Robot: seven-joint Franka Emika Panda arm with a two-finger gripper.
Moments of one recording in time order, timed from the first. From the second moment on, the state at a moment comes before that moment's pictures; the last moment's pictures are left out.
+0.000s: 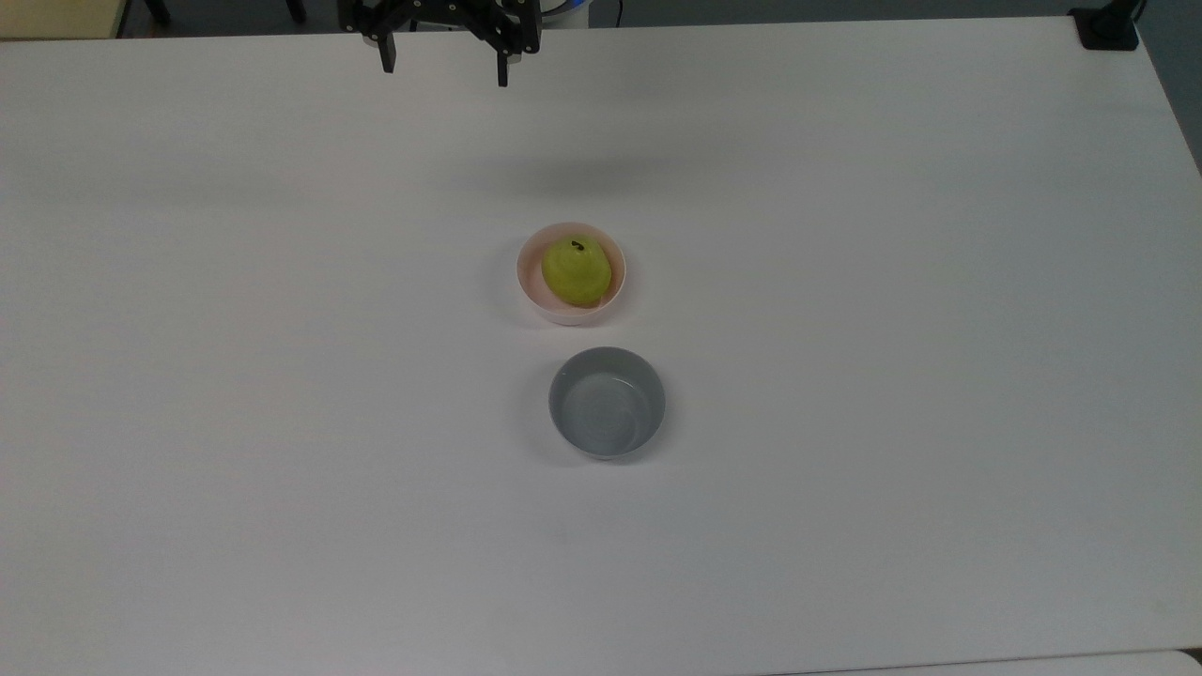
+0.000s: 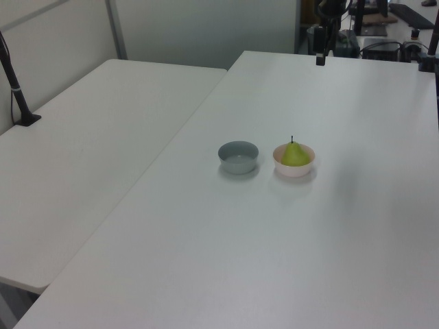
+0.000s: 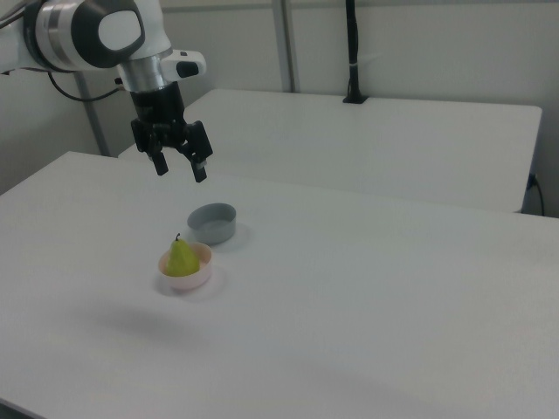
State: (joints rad) arm 0.04 0.02 -0.03 -1.65 -0.08 1.67 0.06
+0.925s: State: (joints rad) arm 0.05 0.03 -0.02 -1.65 -0.08 1.67 0.04
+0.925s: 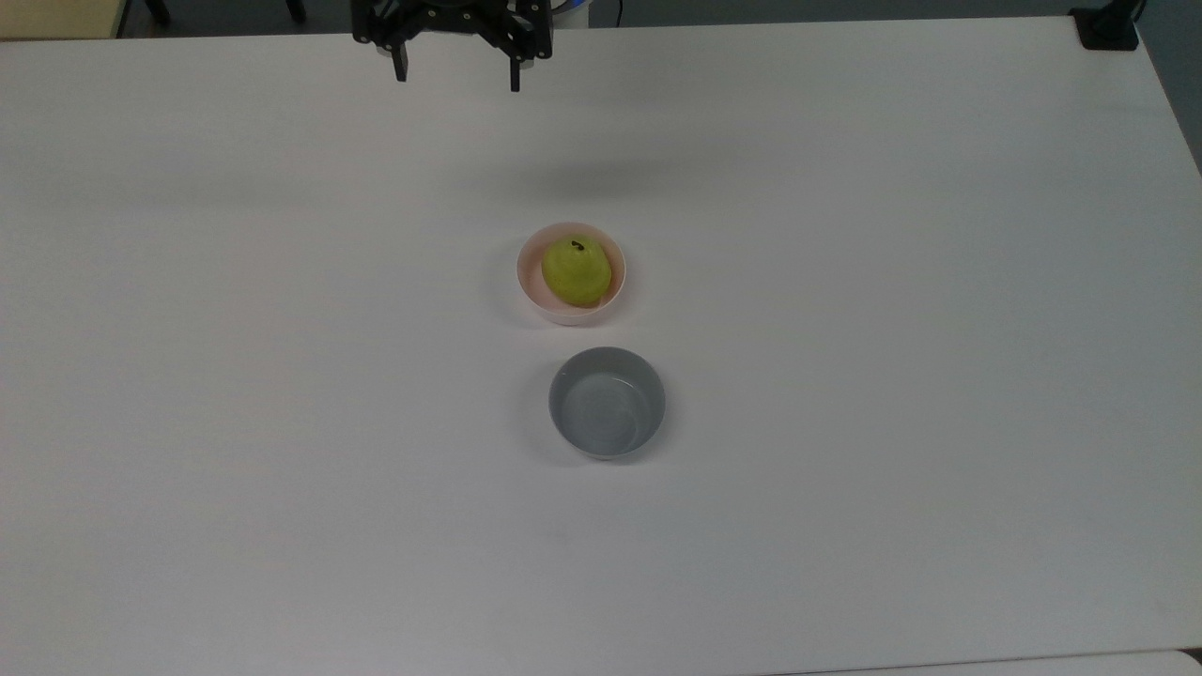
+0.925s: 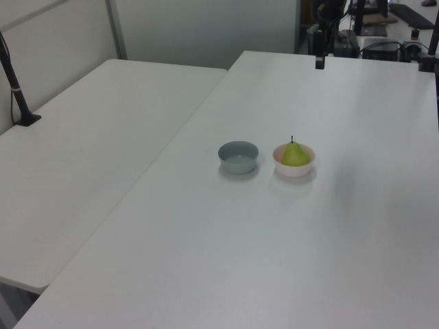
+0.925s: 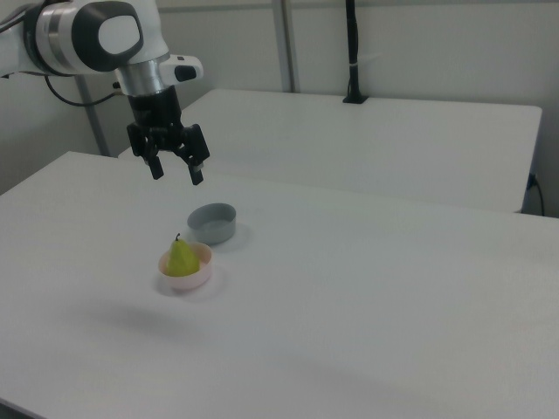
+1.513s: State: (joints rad) arm 0.14 0.11 -0.01 -1.73 -0.07 1.81 -0.01
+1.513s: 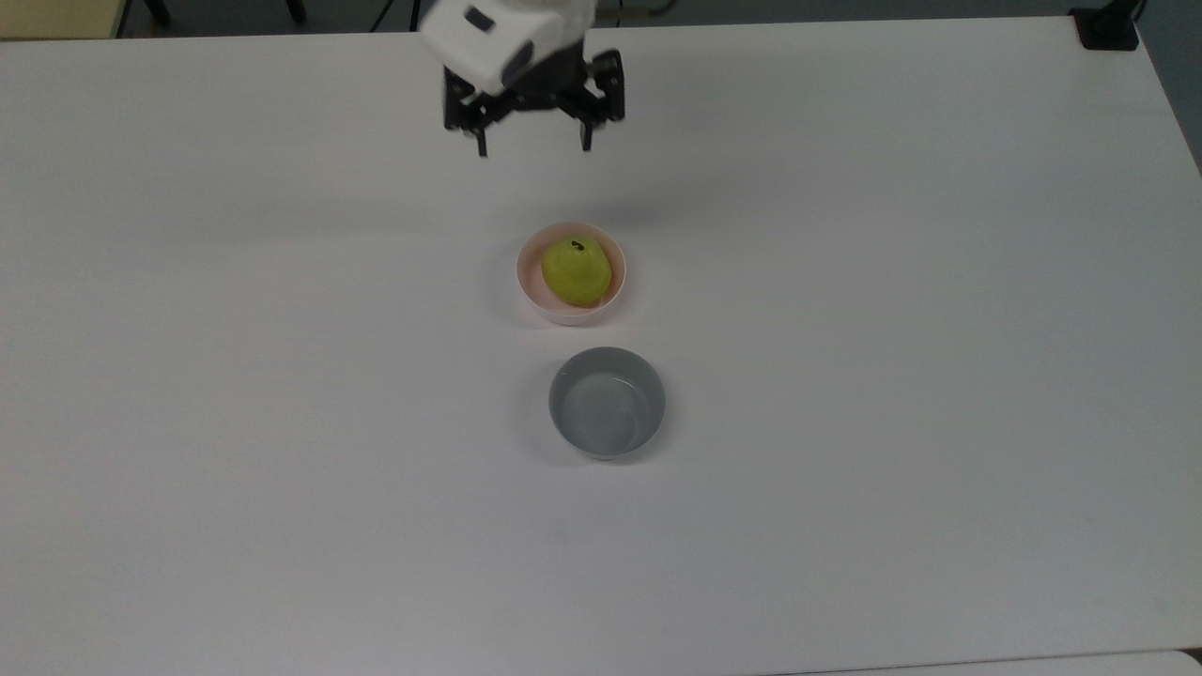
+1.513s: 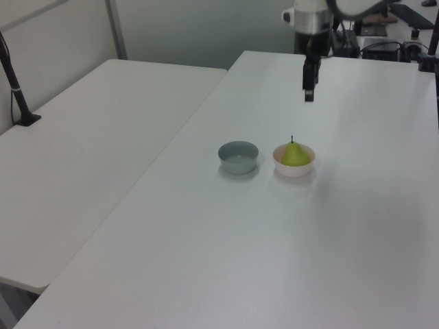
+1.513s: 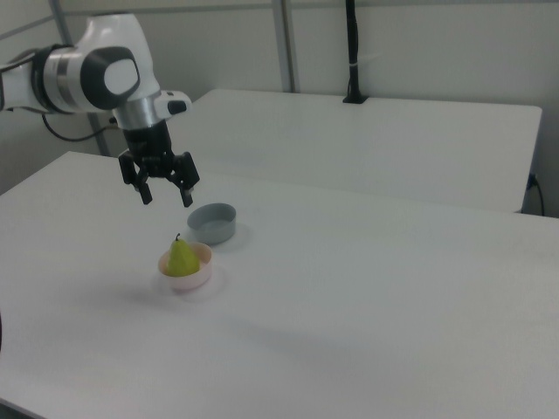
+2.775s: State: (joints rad) arm 0.19 0.31 -0.01 -1.87 -0.07 2.13 -0.08
